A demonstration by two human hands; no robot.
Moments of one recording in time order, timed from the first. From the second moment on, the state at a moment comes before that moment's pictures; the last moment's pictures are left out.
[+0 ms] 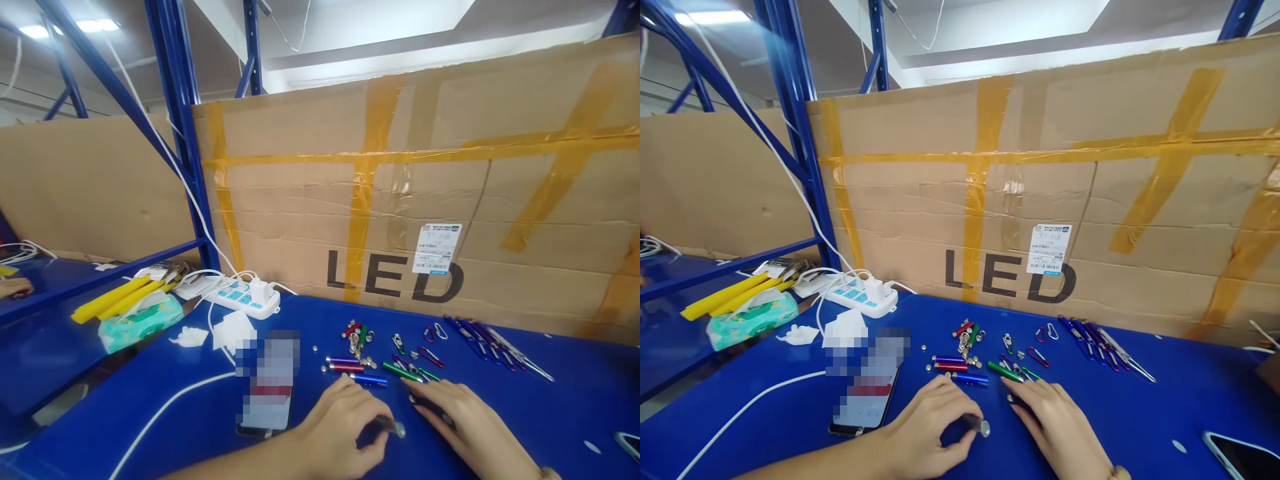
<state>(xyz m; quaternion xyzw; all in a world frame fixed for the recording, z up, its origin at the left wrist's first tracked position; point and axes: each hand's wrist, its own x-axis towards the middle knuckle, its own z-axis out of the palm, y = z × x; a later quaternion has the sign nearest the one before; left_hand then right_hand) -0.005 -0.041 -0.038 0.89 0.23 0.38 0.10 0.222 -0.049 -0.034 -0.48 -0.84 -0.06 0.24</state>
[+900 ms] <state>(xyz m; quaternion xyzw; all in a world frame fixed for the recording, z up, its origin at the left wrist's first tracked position) -0.008 -0.043 -0.029 0.87 0.30 0.37 0.15 0.215 -0.054 -0.021 -0.55 -0.81 0.05 0.20</state>
